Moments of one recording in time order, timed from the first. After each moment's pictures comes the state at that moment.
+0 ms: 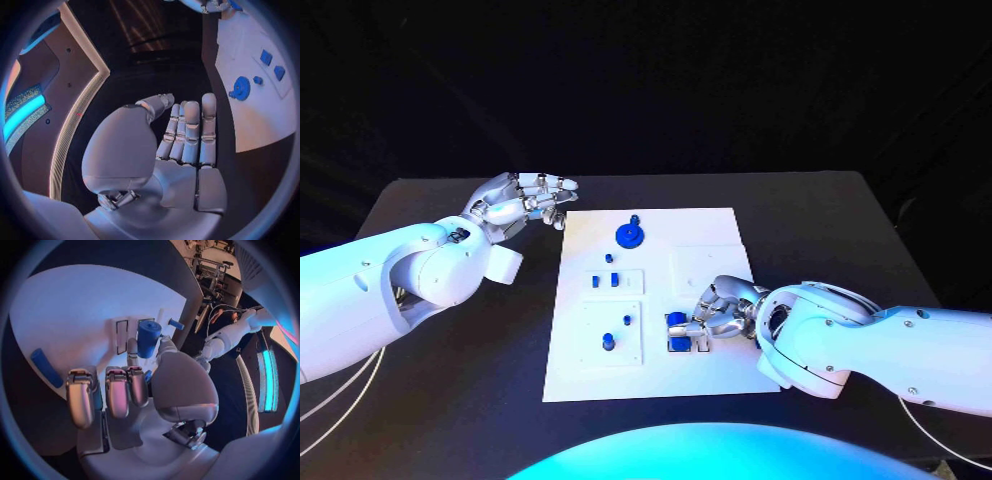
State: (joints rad) left arm 1.17 -0.86 -0.03 1.43 -0.14 -0.07 0.34; left_hand 1.37 -0.18 0.56 0.01 0.27 0.87 0.19 0.29 0.31 0.87 0.13 0.59 0.18 1.06 0.05 1.27 0.47 0.17 0.92 0.15 1.00 0.72; right arm 1.03 -1.00 -0.13 1.97 -1.14 -0.40 -0.64; right_hand 1.08 -0.12 -0.12 0.30 0.09 1.04 0.05 0.43 0.52 1.47 -0.01 1.50 1.31 1.47 -0.07 1.57 1.31 0.01 1.47 0.04 1.57 1.31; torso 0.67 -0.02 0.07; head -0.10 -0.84
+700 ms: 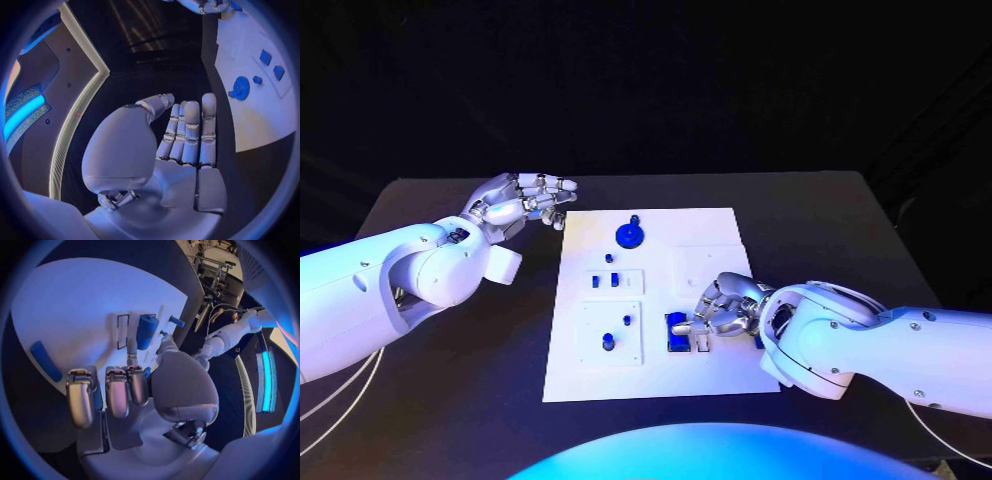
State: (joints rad) left arm 1.17 -0.87 -0.03 1.43 -0.14 -0.07 0.33; left_hand 1.37 -0.18 0.56 0.01 0.27 0.87 0.19 0.29 0.31 0.87 0.13 0.59 0.18 1.06 0.05 1.27 0.47 0.17 0.92 0.15 1.00 0.72; right arm 1.03 -1.02 -0.13 1.98 -1.16 -0.42 -0.63; right_hand 1.17 -0.10 -0.11 0.29 0.10 1.03 0.06 0.43 0.52 1.47 -0.01 1.48 1.31 1.47 -0.07 1.57 1.31 0.01 1.47 0.04 1.57 1.31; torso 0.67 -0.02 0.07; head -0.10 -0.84
